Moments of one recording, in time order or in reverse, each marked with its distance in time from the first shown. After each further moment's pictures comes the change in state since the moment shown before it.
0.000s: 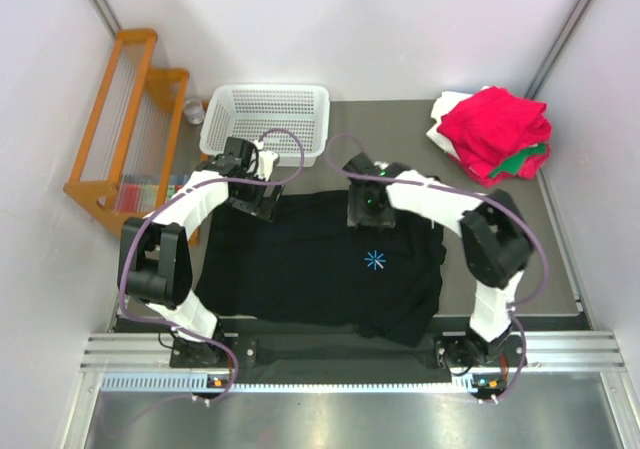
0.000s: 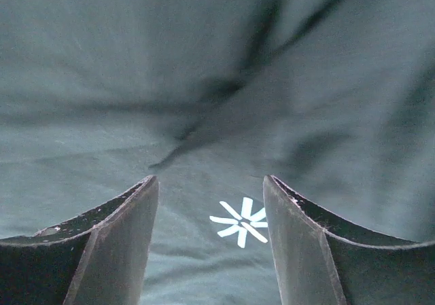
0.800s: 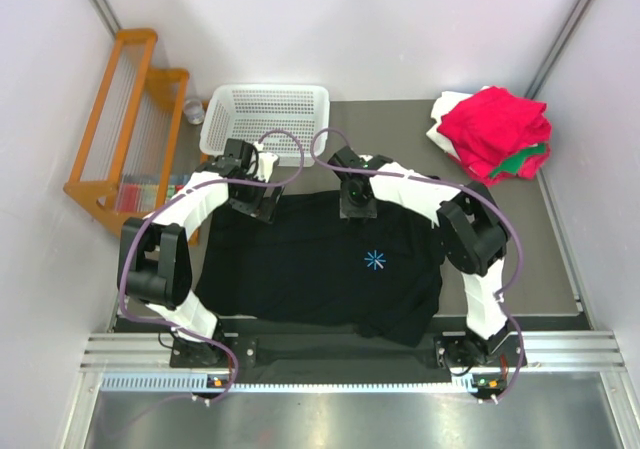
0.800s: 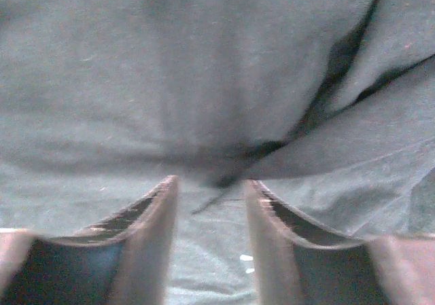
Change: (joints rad) left arm 0.000 -0.004 -0.012 0.002 0.000 0.000; right arm 0.031 0.187 0.182 -0.012 0.013 -0.016
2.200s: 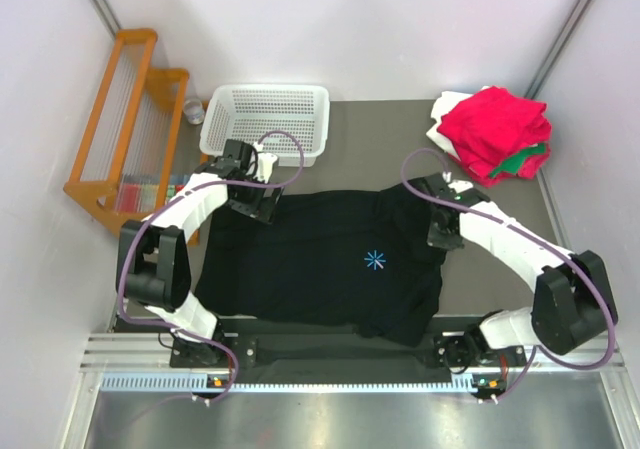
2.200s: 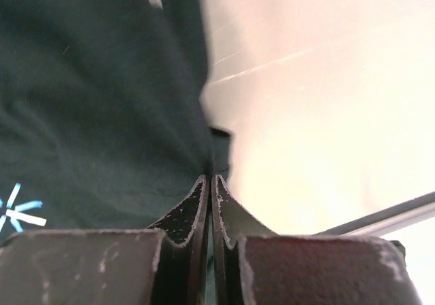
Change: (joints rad) left arm 0.000 -0.011 -0.013 0.002 0.000 0.003; right arm -0.235 -0.649 -0.638 -0.110 0.219 0.016
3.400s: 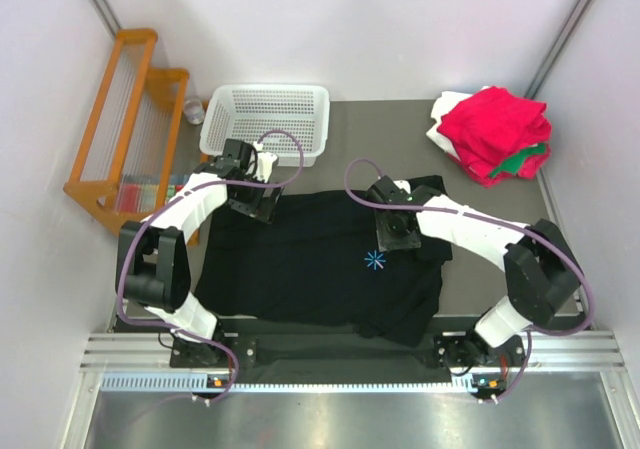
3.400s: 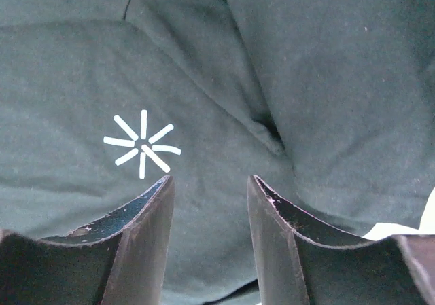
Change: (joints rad) left arm 0.000 -0.009 0.005 -0.008 -0.004 0.000; right arm 0.241 0.183 0.152 0.080 -0.161 -0.105
